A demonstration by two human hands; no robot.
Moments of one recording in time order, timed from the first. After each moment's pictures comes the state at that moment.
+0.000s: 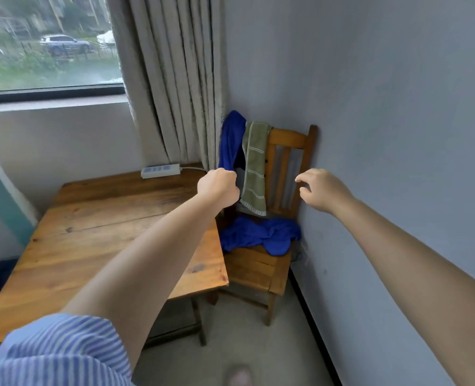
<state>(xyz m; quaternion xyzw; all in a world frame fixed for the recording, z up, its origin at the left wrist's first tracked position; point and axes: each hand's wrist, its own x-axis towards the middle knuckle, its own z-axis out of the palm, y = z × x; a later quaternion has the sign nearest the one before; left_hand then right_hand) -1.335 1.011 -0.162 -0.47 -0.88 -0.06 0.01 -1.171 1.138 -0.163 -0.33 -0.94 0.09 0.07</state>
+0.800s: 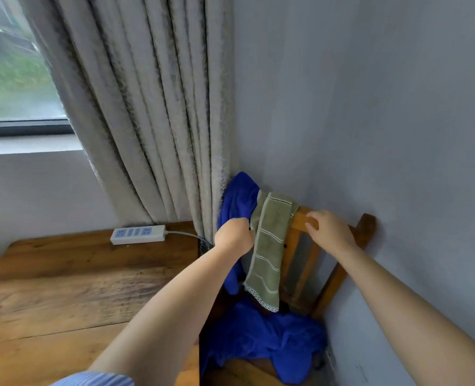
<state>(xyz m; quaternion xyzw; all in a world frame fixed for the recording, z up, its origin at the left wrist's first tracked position) -1.554 1.306 -0.219 -0.38 -0.90 -0.16 -0.14 -1.416 1.437 -0.205 -0.36 -0.92 0.12 0.09</state>
